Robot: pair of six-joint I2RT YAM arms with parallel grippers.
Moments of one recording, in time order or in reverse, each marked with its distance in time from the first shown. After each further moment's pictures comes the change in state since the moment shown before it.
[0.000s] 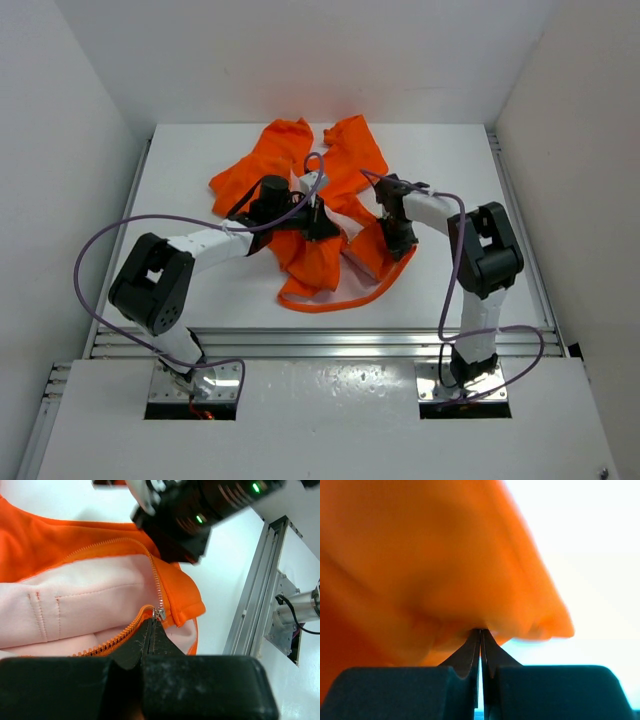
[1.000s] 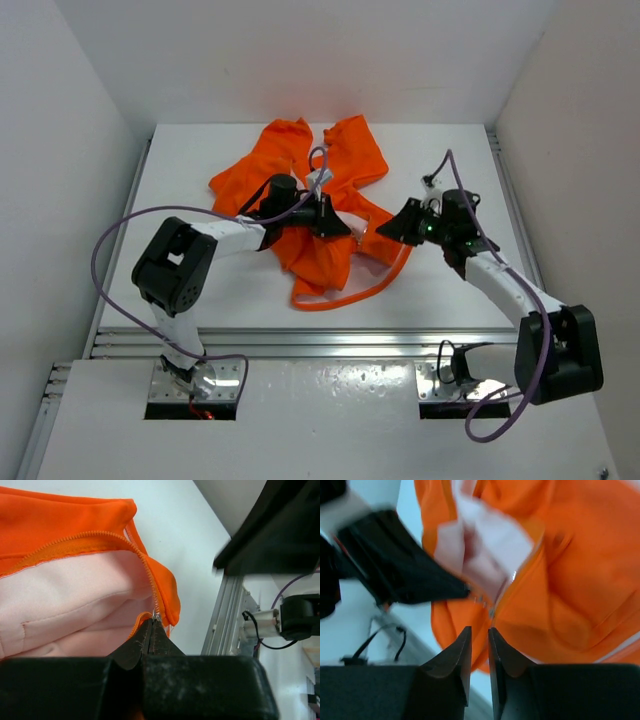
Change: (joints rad) left arm 0.000 0.164 0.063 0.153 0.090 -0.230; right arm -0.198 -0.703 -0.563 0.858 -0.651 0.407
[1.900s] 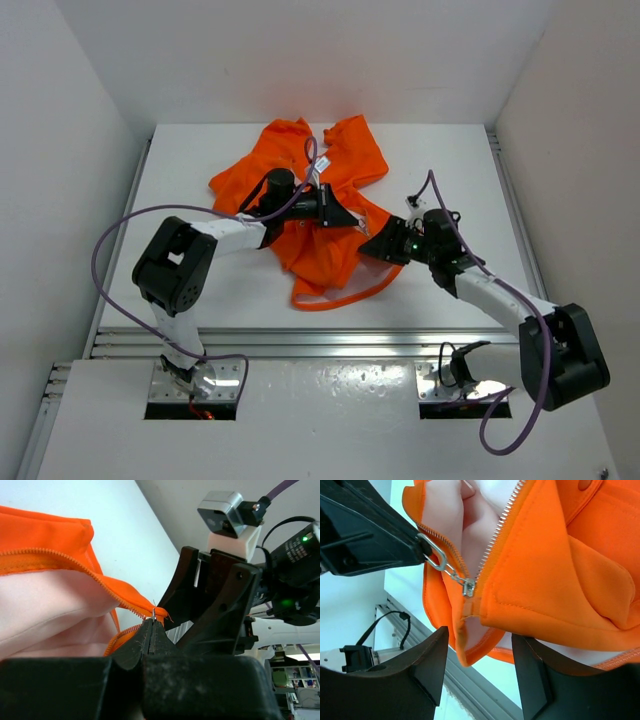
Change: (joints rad) left arm 0.000 0.005 0.019 0.157 0.056 -0.324; right arm 0.156 -0.016 -0.157 0.102 0.075 0.137
